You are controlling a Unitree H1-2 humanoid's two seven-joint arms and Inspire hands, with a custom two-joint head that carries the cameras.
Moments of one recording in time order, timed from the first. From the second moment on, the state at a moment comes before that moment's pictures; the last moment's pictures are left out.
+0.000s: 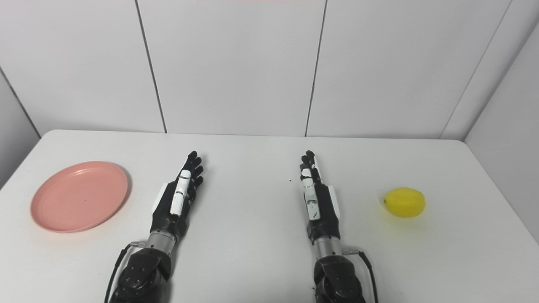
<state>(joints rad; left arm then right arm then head) -0.33 -0.06 -0.04 0.28 -0.06 -0.07 -0.06 -0.29 0.04 0.01 0.22 0.05 -0.13 -0.02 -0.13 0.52</state>
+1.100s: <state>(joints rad) -0.41 -0.15 -0.07 0.47 0.02 -0.21 0.01 -0.24 -0.02 -0.02 0.16 0.13 -0.13 0.03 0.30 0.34</state>
